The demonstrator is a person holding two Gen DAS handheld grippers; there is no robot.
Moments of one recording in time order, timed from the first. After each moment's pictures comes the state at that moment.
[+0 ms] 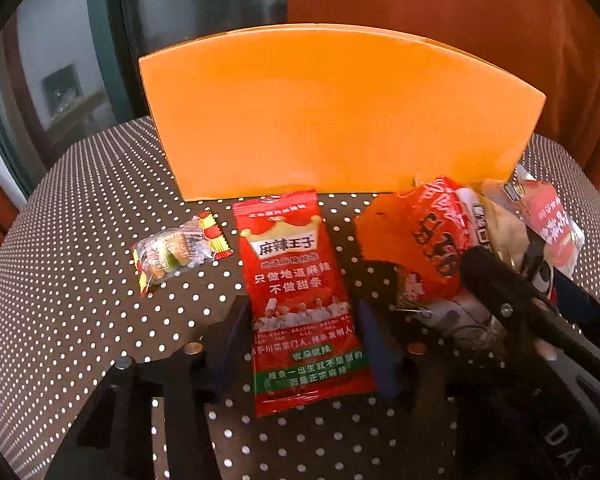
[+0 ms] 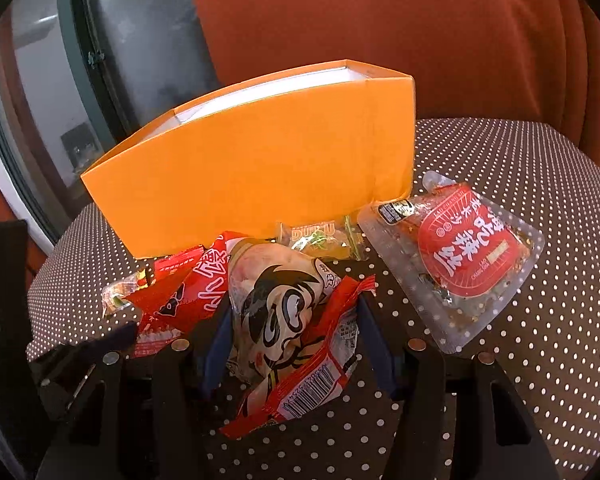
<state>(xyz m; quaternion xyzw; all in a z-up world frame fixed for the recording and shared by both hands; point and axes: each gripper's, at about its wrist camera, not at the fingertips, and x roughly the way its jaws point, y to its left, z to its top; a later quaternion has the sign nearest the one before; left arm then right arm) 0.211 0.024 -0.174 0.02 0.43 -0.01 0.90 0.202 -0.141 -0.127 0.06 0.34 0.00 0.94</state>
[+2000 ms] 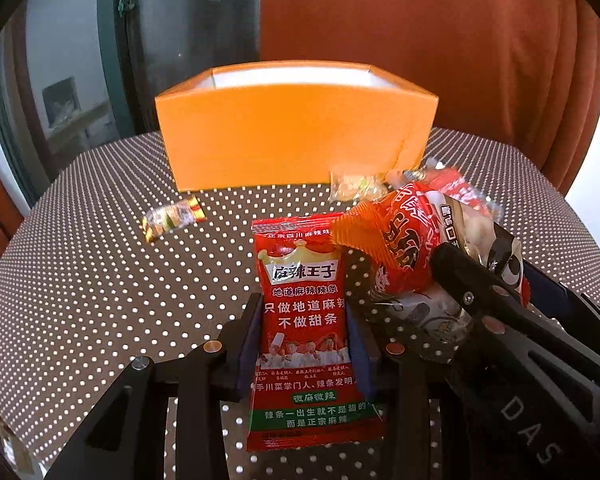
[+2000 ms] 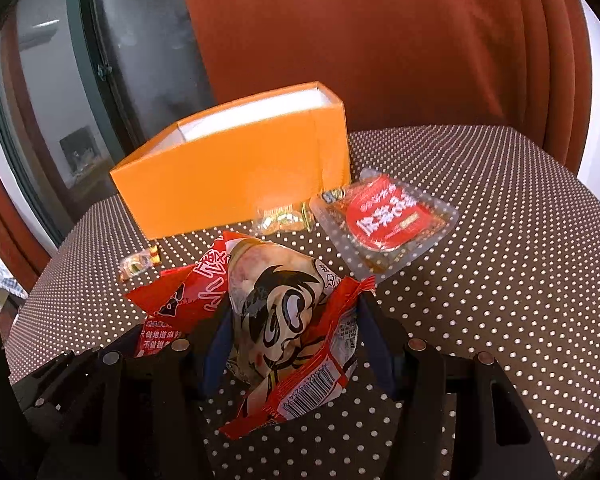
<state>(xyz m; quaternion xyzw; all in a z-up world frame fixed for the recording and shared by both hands) 0.095 -0.029 -0.136 0.00 0.39 -0.03 0.92 0.104 -0.169 -0.094 0.05 0.32 -0.02 0.95</state>
